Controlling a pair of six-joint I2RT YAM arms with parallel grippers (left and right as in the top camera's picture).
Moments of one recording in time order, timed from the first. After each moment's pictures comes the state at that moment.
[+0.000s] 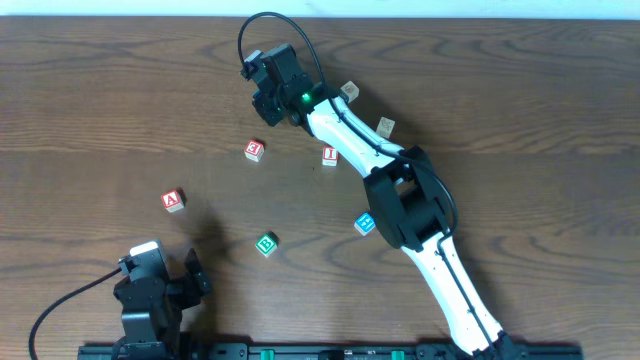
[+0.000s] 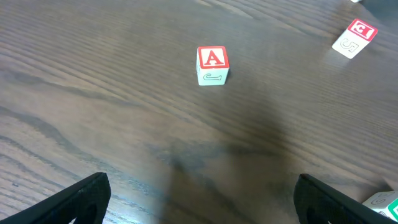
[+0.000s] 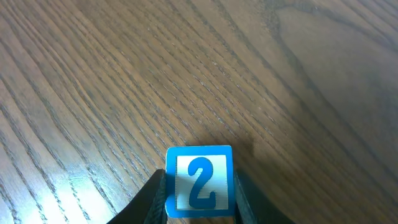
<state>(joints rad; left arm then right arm) 0.03 0.01 0.26 -0.93 -0.16 -0.23 0.61 2.63 2.22 -0.41 -0.11 -0.13</state>
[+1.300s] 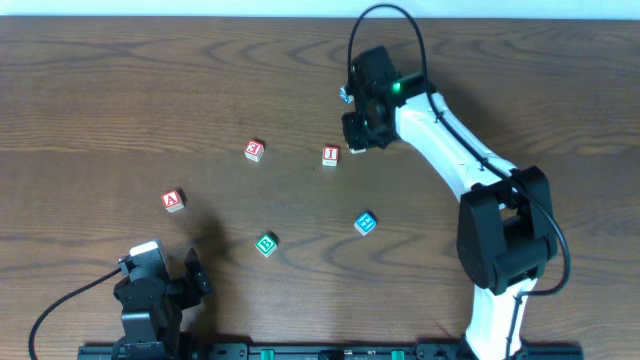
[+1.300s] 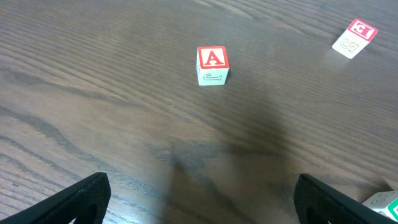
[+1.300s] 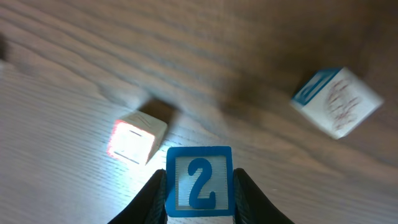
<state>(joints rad) 0.03 0.01 0.26 -0.93 -0.16 -0.23 0.41 2.06 1.62 -0.85 -0.10 0.20</state>
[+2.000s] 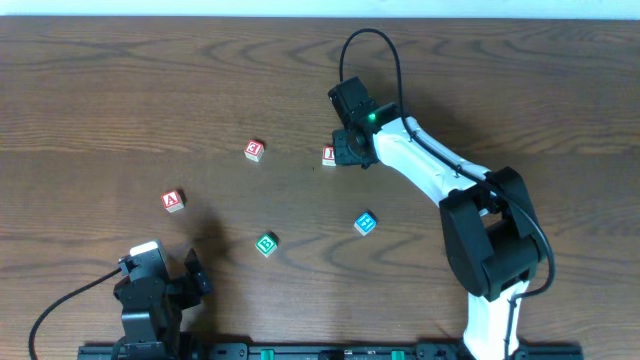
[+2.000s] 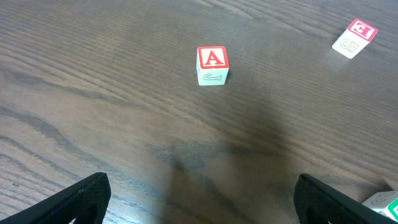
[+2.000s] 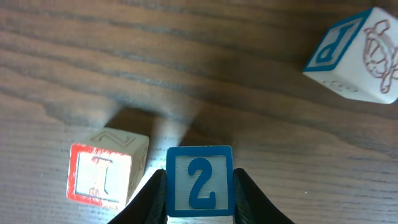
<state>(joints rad) 0.03 0.01 0.26 -0.93 -0.16 -0.23 0.50 2.06 1.48 -0.68 0.10 0.43</state>
